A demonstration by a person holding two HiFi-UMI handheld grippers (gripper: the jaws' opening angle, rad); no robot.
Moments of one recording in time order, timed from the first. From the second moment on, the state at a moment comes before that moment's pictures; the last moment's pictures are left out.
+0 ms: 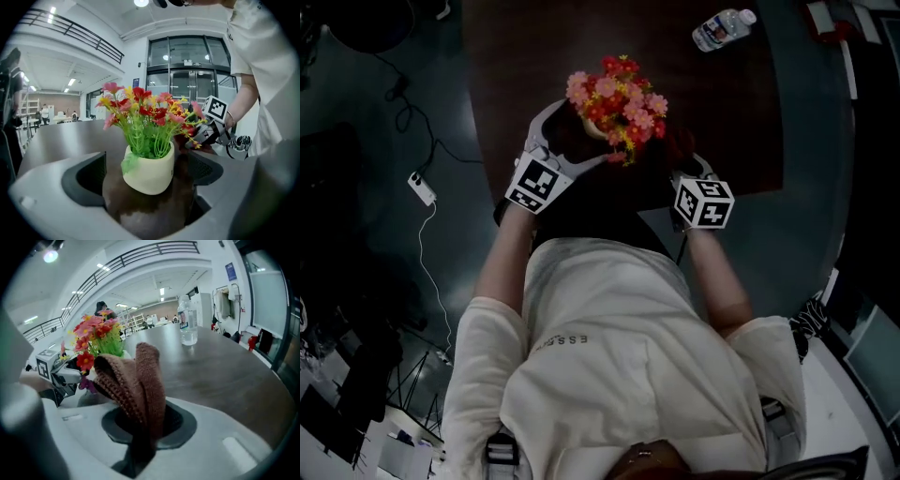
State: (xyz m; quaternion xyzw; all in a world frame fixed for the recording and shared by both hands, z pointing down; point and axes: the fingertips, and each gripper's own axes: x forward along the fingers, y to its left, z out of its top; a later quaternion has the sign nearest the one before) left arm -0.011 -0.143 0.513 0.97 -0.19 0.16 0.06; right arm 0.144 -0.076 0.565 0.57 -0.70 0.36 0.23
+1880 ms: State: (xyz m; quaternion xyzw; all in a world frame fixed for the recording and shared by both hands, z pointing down) left arm 0.055 -0.175 0.391 0.95 -0.24 0.13 0.15; right arm 0.089 -0.163 0.464 0.43 -0.85 0.24 0.19
